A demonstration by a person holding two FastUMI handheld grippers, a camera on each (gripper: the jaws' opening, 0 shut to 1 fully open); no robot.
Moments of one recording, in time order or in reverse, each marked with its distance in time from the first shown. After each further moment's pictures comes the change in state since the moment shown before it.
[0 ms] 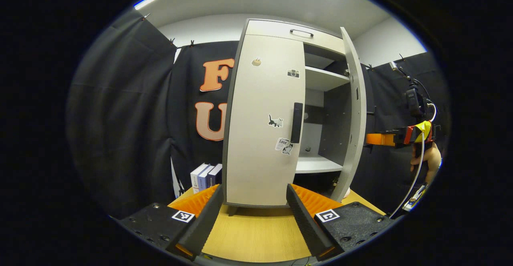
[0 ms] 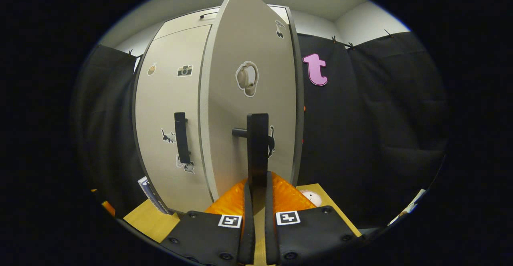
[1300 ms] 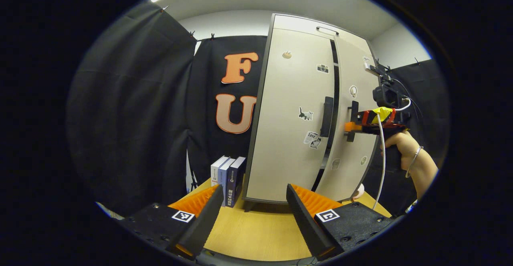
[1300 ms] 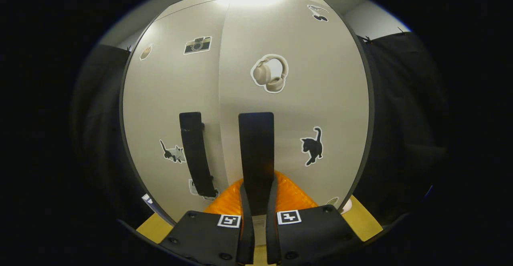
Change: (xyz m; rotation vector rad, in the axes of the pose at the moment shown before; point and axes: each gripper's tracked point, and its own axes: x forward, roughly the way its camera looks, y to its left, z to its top) left arm -0.007 0.076 -0.026 -0.050 0.027 0.129; right arm 0.057 0.057 -0.002 0.017 0.036 0.052
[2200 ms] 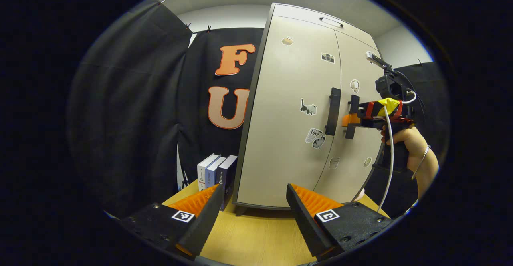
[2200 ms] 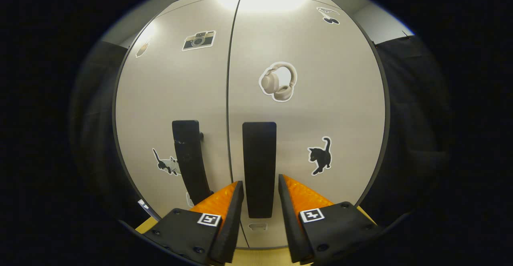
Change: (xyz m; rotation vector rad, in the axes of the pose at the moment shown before) left arm 0.077 -0.015 -0.017 -0.020 0.034 -0.035; right arm 0.029 0.006 0.004 -0.006 -0.030 -0.025
